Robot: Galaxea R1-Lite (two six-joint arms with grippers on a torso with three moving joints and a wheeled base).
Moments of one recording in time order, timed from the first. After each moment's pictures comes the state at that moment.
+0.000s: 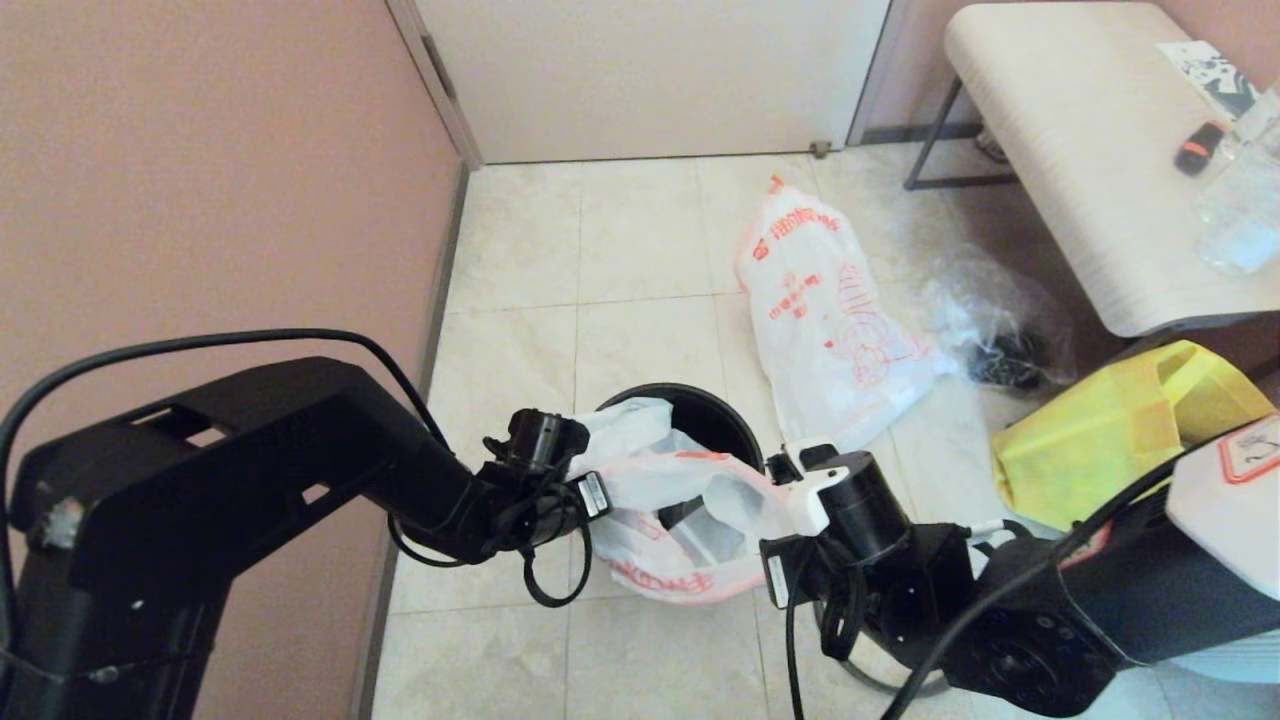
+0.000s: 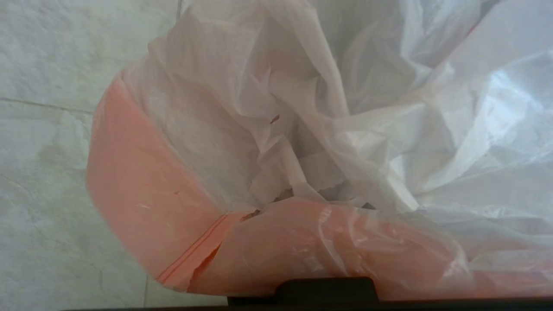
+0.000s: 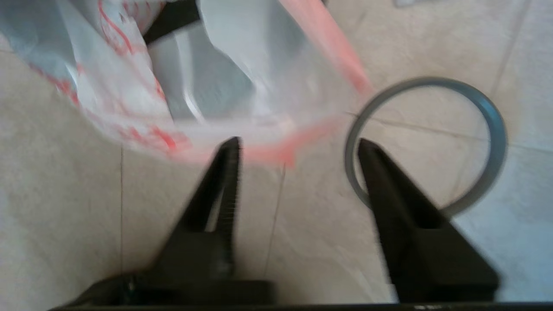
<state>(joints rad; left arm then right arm) -0.43 2.27 -1.11 -0.42 0.16 -0.66 0.76 2.01 -0.92 -0.43 -0.44 0.26</state>
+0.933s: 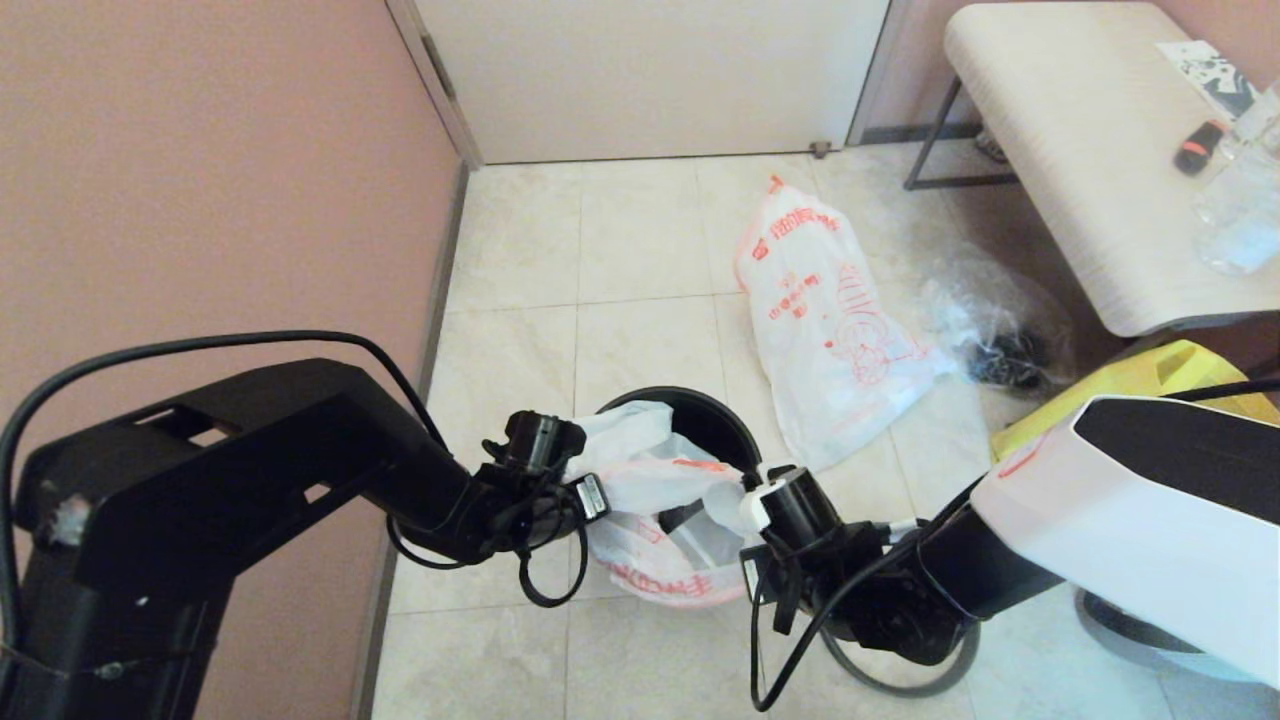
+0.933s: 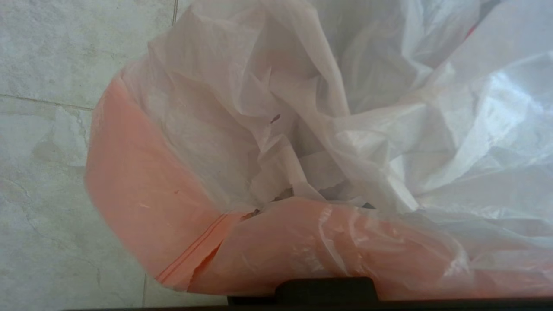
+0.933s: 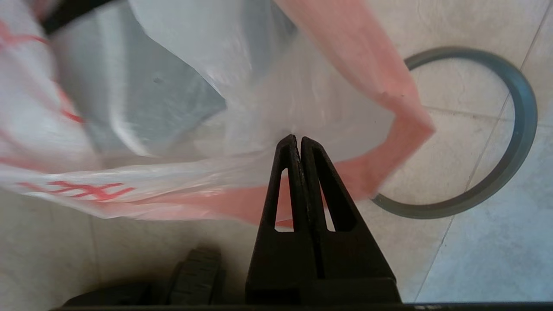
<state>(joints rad) -0.42 2.28 -1.11 -0.43 0.14 -0.66 0.70 2.24 -1.08 -0.39 -0.43 0.29</state>
